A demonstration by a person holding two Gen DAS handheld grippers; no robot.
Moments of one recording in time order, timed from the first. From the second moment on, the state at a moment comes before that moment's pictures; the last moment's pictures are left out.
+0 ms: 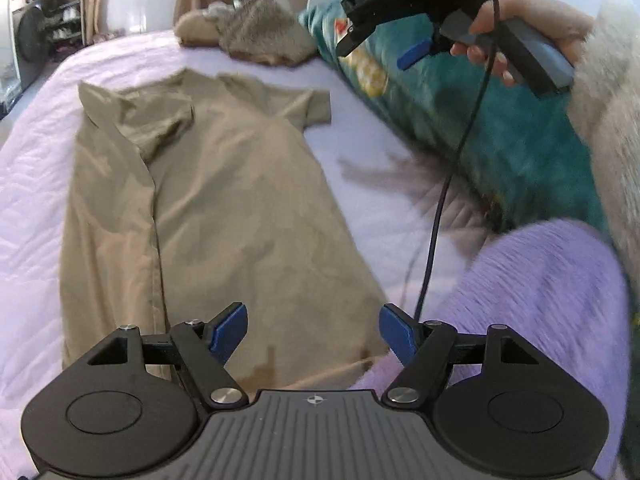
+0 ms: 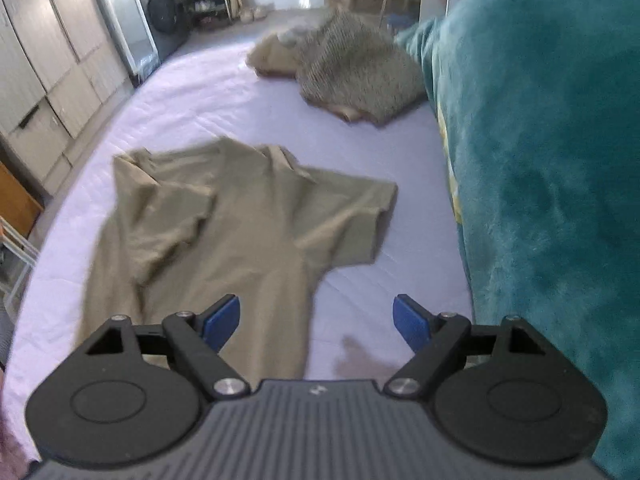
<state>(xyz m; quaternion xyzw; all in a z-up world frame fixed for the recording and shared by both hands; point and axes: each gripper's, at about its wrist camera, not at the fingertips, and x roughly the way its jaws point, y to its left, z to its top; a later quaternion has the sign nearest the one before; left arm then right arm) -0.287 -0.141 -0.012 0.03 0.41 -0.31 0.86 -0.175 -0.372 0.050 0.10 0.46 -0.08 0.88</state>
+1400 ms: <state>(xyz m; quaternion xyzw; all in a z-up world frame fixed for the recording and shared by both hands) -0.255 -0.249 -0.122 0.03 0.56 -0.33 0.76 -0.057 -0.450 -0.105 0.17 0.53 -0.12 0.82</state>
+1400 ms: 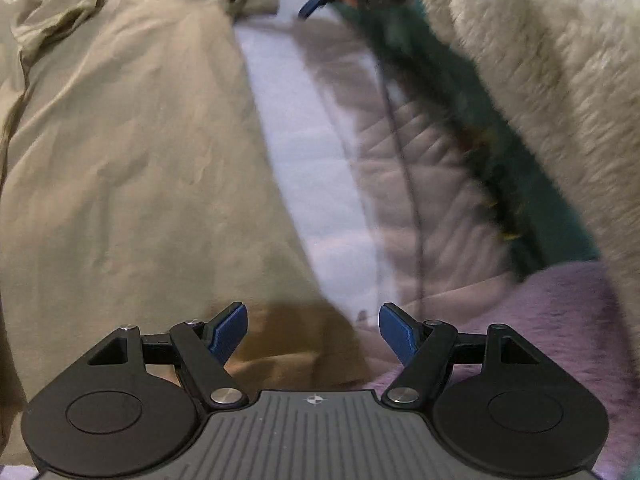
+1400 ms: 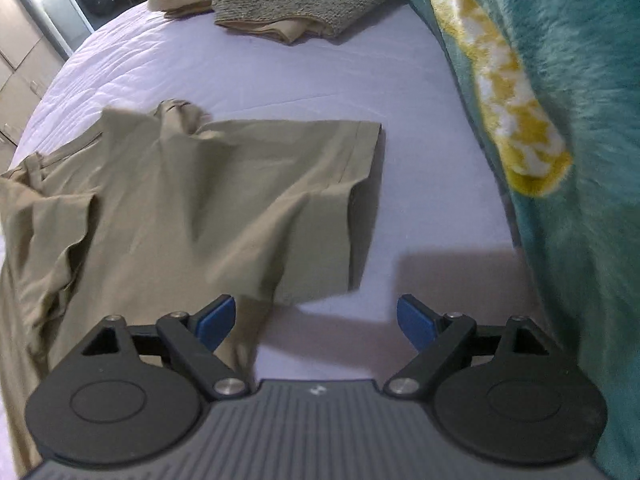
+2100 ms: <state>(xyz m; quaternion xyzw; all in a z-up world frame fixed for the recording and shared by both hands) -0.244 -0.211 -0.107 -0.02 0.51 -0.29 0.81 -0.044 -0.406 -0.059 0.13 0.44 -0.04 0.89</state>
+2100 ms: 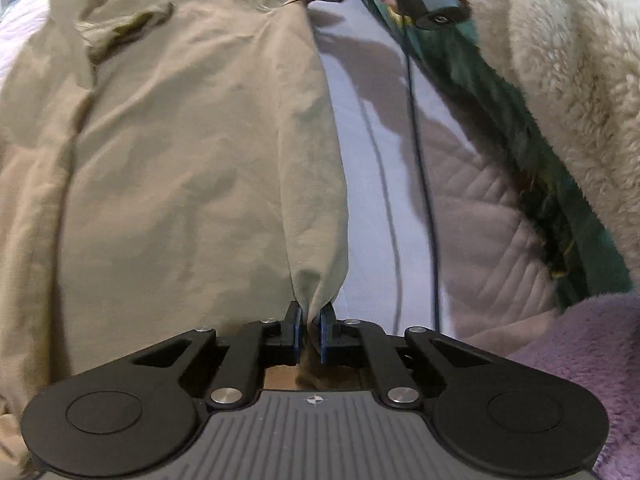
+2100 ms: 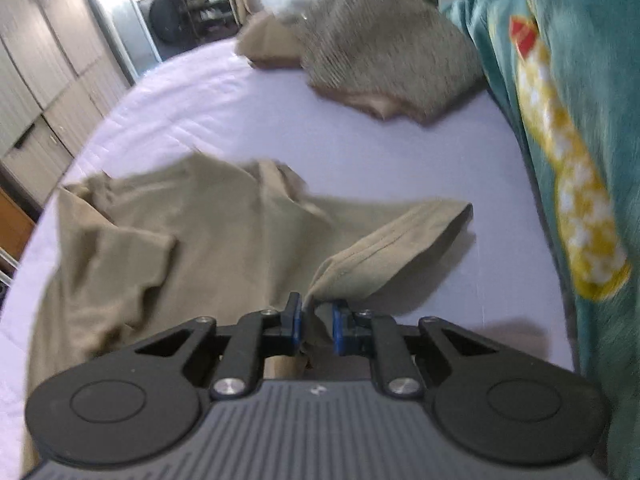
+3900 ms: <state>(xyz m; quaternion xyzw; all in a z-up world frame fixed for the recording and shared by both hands) -0.192 -0.098 -0.125 -0.09 0.49 -0.28 0.82 0.060 -0.308 -0.065 0.19 0.50 -0.04 0.85</state>
